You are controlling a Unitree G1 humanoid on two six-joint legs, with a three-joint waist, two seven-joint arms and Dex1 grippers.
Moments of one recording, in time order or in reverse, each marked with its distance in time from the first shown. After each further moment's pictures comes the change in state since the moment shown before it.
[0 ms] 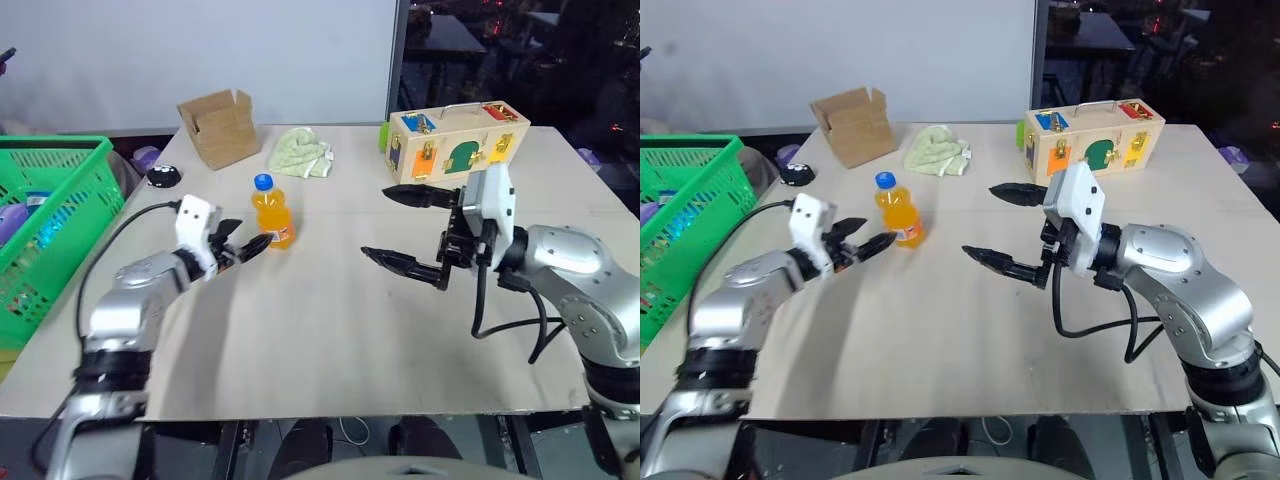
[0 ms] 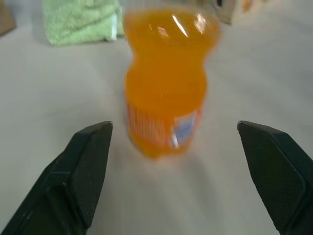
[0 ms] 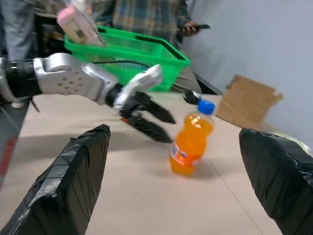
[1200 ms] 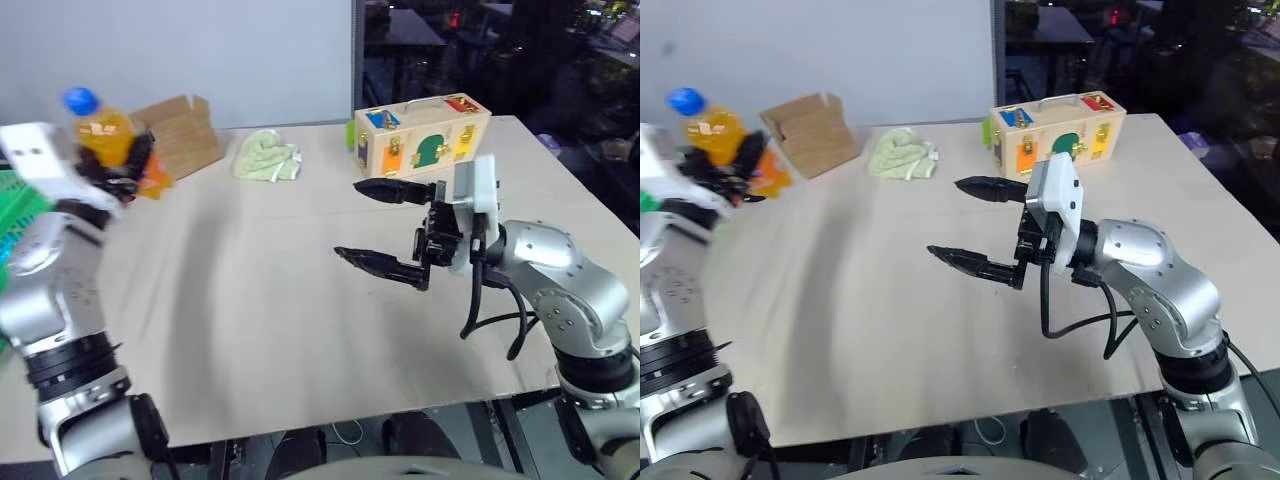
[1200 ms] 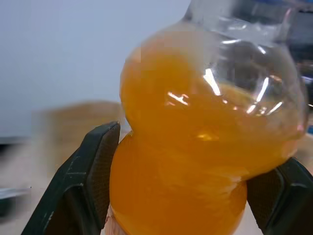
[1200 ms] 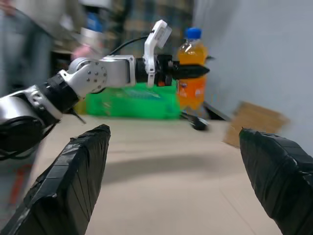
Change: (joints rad) left arm 0.013 0.072 0.553 -0.271 -0.106 0.080 0.314; right arm -0.107 0.160 0.094 0.113 0.038 -0.089 0.075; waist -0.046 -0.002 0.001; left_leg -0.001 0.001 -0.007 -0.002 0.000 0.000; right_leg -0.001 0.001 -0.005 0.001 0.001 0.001
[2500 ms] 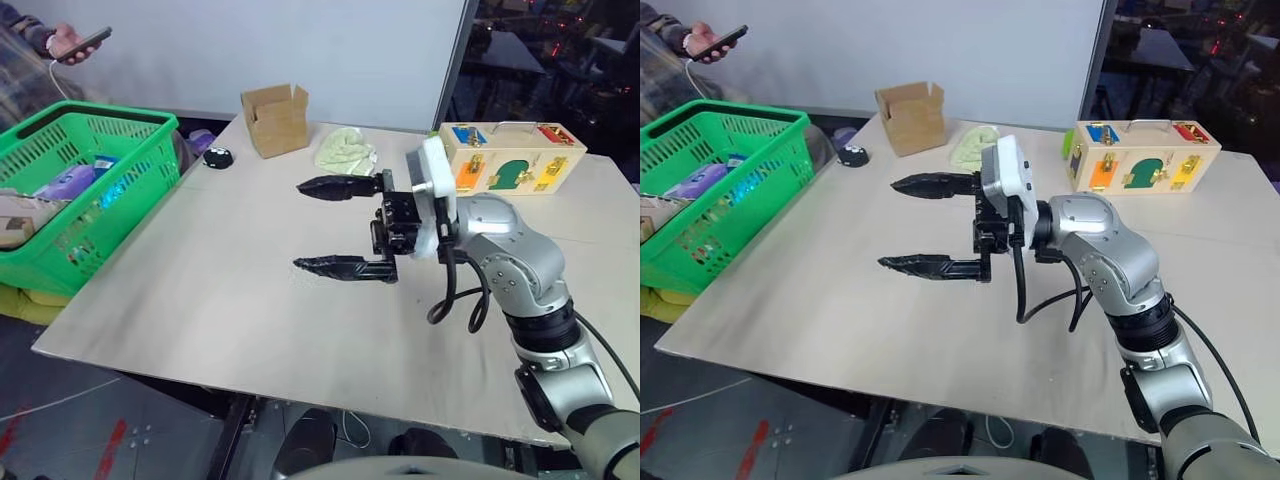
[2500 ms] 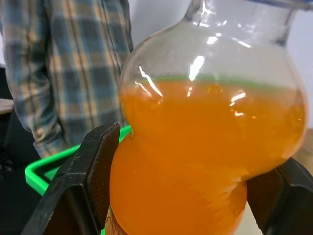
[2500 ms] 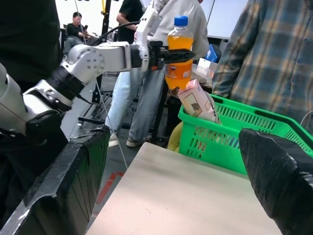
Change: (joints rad) left arm 0.413 0.107 0.508 -0.253 -0.133 0.181 -0.018; right arm -0.156 0.126 0.089 0.212 -0.038 -0.085 0.201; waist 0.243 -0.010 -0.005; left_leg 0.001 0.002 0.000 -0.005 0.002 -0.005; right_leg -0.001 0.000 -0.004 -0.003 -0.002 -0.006
